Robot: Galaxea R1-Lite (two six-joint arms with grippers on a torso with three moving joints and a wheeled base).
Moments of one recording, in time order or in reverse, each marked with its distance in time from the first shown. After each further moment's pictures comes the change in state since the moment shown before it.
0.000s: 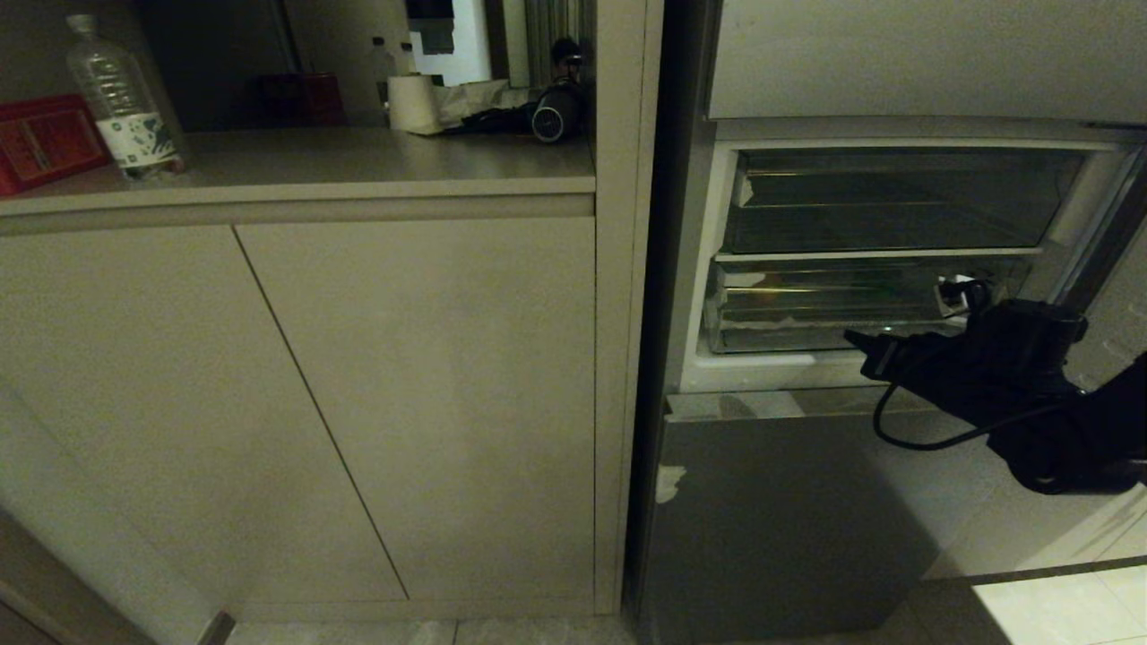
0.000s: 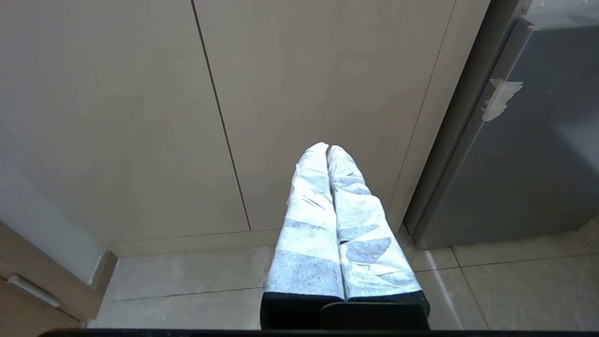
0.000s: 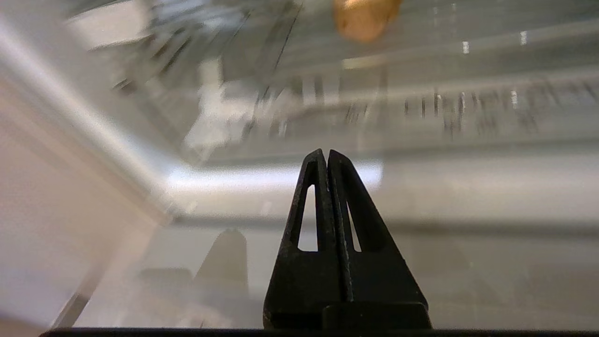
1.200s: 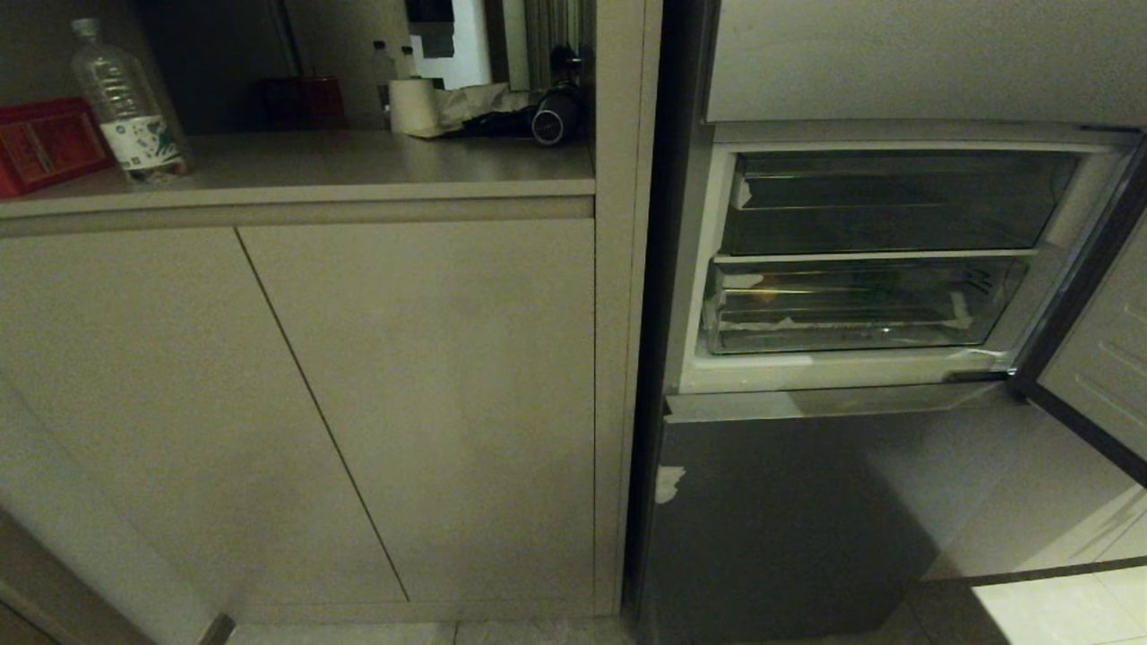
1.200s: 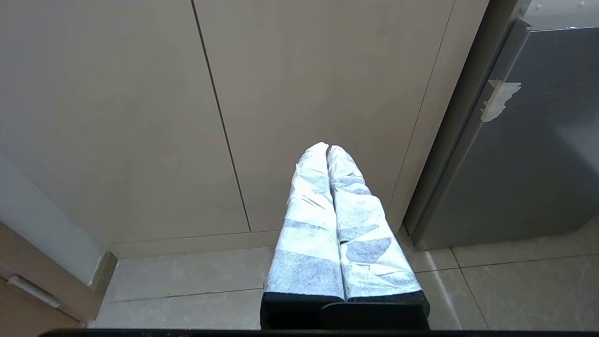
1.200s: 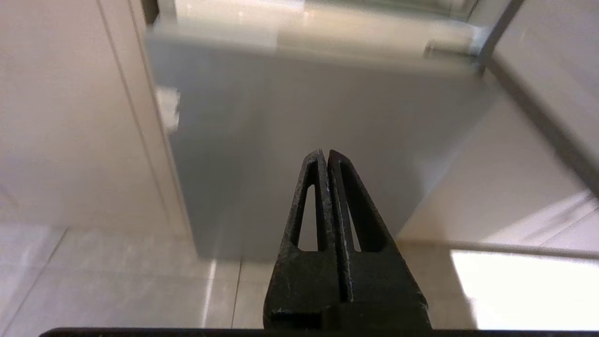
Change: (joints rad) left arm 0.000 0.000 0.000 0.000 0.000 0.000; right arm 0.063 -1.845 0.885 0.960 -0.322 -0.372
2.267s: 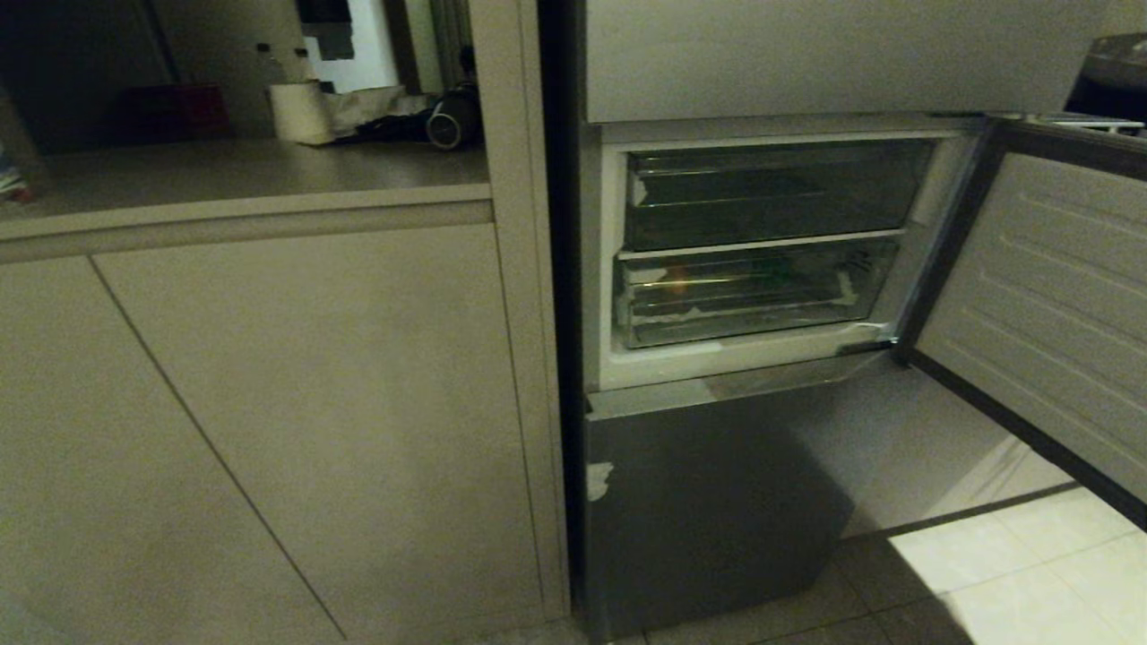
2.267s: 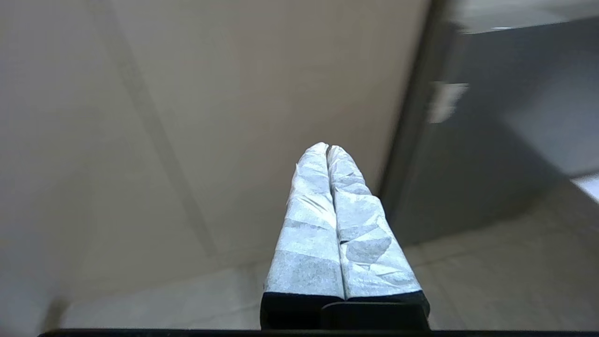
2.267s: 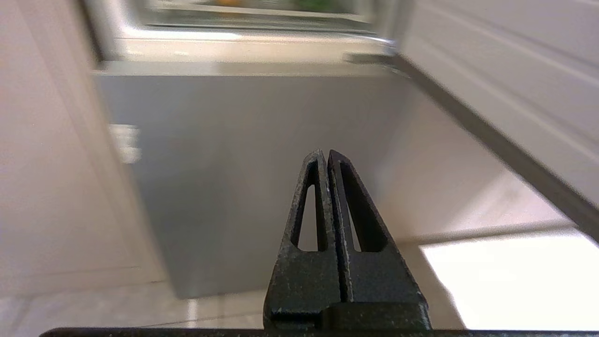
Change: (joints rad) left arm 0.000 0.000 0.000 0.000 0.000 -0.005; right arm 0.024 -0.234 0.003 0.076 -0.029 0.071
